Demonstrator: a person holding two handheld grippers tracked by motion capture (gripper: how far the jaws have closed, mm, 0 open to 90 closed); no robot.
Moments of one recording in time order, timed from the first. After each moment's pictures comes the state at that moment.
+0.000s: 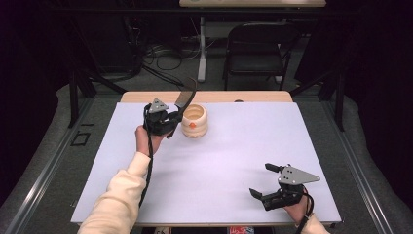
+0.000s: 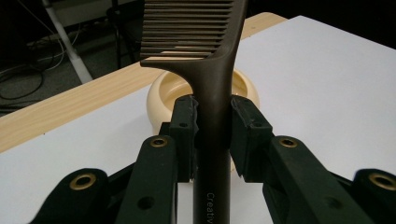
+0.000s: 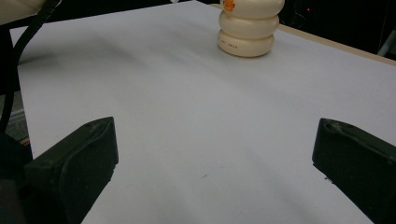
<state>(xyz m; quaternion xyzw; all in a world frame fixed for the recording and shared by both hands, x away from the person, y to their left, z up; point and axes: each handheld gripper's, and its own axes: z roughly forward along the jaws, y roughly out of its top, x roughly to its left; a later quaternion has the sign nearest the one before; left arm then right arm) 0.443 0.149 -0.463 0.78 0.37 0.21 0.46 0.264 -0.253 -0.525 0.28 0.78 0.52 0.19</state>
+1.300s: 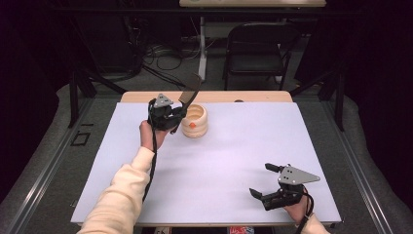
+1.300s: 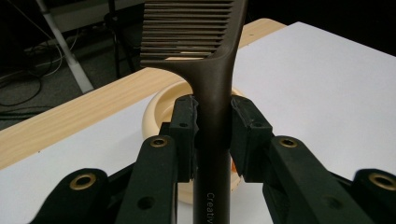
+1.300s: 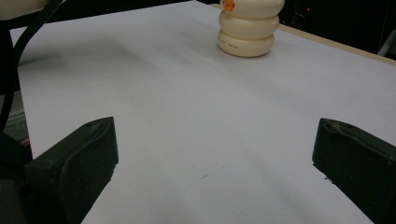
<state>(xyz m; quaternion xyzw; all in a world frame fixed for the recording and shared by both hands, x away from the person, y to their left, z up) 0.455 0.136 -0.455 0.78 0.36 0.21 0.46 0.265 -0.253 -0.525 0.28 0.78 0.52 0.19</state>
